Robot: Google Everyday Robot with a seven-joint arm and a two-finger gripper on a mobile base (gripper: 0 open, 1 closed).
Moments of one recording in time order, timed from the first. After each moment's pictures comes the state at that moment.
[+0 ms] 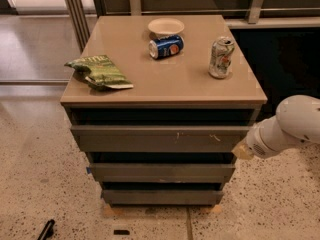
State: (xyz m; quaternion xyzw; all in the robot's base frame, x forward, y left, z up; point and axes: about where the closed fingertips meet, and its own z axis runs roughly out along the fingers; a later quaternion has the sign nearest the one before) arm 0.517 -0.243 0.669 -0.40 0.89 0.04 0.21
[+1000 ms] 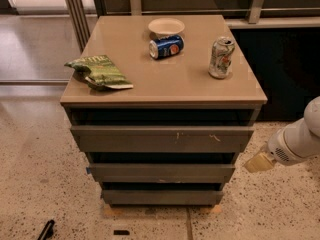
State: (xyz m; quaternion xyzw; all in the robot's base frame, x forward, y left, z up) arm 0.473 -0.291 0.688 -0.34 0.92 0.04 0.18
